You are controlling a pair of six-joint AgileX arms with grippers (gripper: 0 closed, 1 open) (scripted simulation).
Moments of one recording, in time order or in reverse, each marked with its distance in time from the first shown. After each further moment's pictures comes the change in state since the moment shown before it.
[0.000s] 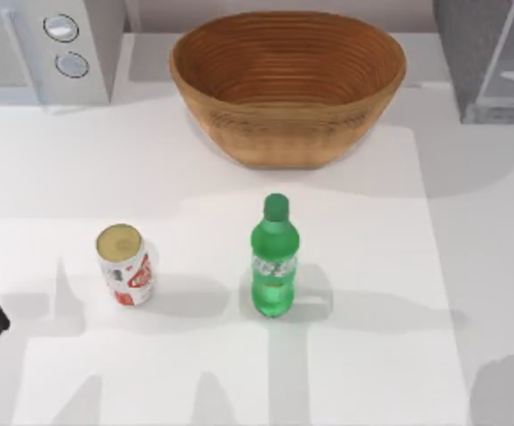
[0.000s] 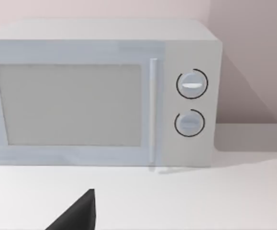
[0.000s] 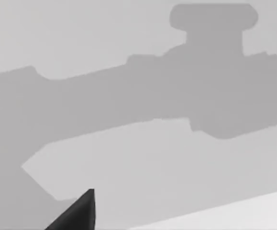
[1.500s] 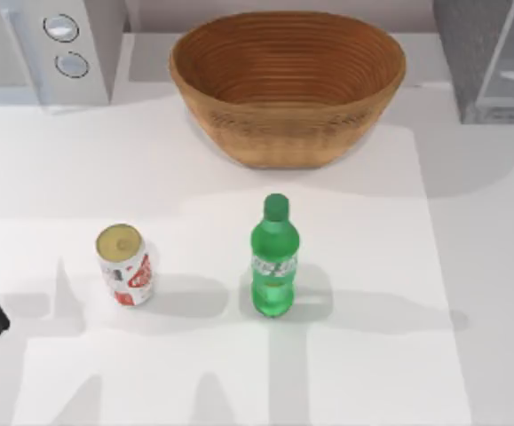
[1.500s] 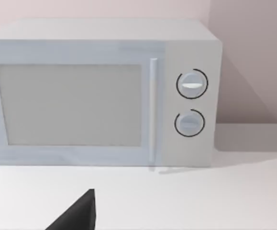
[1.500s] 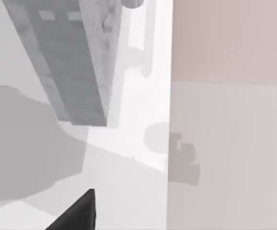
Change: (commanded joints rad) left arm 0.000 0.000 0.000 0.000 0.000 0.000; right arm -0.471 0.769 0.219 0.250 -0.333 -0.450
